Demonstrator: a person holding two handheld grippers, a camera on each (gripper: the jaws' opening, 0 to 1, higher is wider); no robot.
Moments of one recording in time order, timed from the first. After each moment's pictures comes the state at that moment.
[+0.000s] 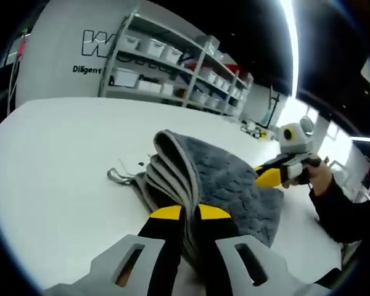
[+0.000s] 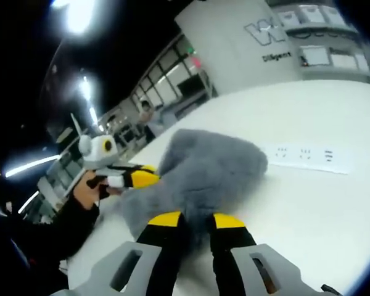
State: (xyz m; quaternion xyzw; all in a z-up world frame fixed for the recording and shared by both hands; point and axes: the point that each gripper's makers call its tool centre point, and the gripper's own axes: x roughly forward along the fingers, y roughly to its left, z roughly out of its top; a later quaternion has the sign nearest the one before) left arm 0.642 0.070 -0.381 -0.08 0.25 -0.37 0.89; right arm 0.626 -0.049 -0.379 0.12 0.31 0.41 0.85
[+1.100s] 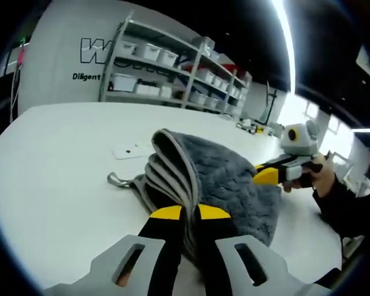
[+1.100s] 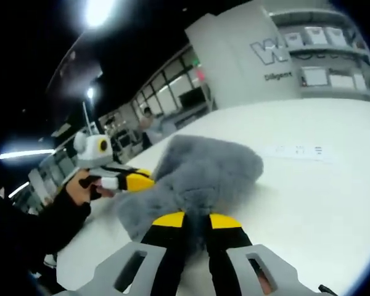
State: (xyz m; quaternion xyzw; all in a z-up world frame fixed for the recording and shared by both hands) left arm 0.579 0.065 -0.378 -0.06 0.23 -0.37 0.90; right arm 0.558 -0.050 -0.379 0.10 0.26 0.40 0.88
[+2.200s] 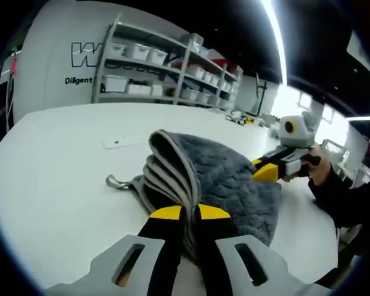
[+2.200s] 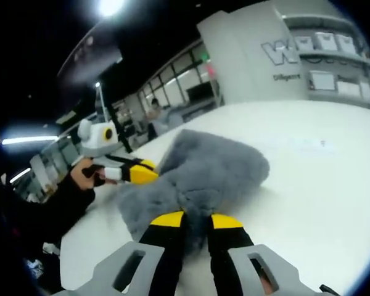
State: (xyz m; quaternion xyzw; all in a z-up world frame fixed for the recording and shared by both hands) left arm 0.523 0.068 -0.378 -0.03 0.23 -0.39 0.89; right arm 0.501 -0.046 -0.380 0.06 0.26 0.42 0.87
